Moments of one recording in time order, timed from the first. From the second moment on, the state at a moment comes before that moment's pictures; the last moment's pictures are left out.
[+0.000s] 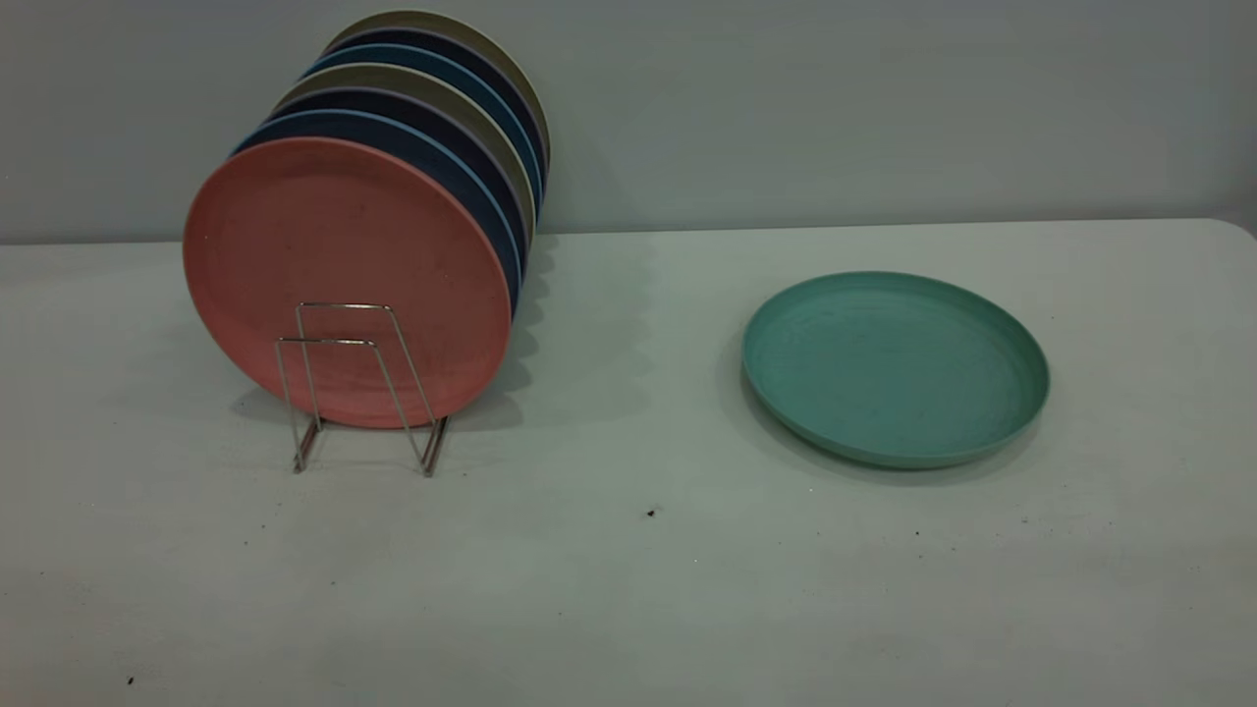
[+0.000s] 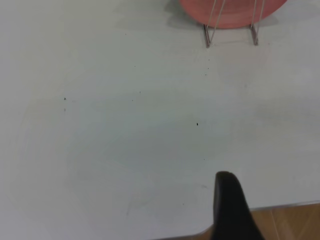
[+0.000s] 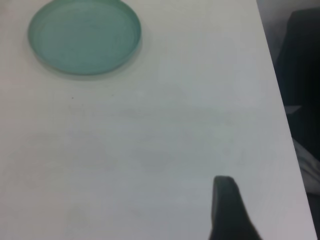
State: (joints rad) left arm -0.02 -0.02 -0.49 -0.04 1.14 0.05; right arm 0.03 -0.02 -0.47 -0.05 1.14 -0.03
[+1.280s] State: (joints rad) left arm -0.02 1.32 -0.93 -0.54 0.58 0.64; right arm 0.03 1.31 -0.75 0.65 0.60 -0.59
